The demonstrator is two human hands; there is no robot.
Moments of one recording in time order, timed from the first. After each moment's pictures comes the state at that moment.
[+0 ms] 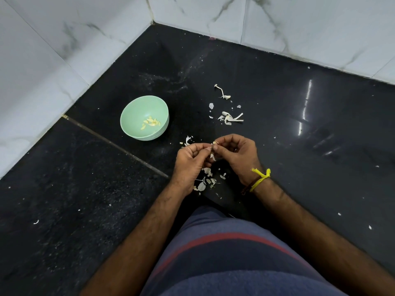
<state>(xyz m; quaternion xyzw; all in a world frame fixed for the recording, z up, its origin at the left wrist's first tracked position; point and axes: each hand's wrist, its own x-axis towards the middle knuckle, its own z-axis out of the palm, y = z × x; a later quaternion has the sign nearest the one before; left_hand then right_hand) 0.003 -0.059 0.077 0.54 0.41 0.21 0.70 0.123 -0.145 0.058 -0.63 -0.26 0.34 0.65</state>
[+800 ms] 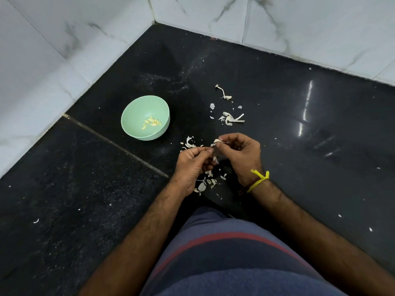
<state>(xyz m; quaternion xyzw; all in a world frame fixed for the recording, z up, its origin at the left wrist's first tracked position) 0.002 -0.057 0.072 0.48 0.43 0.17 0.74 0.117 -0.143 0.068 -0.63 -0.20 0.30 0.68</state>
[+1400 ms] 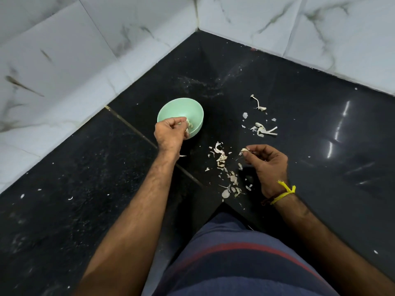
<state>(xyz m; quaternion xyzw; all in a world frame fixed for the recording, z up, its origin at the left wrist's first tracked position) -0.033 0.063 0.100 0.54 0.59 0.37 0.47 0.114 -0.131 0.060 -0.65 -0.18 0.33 0.67</state>
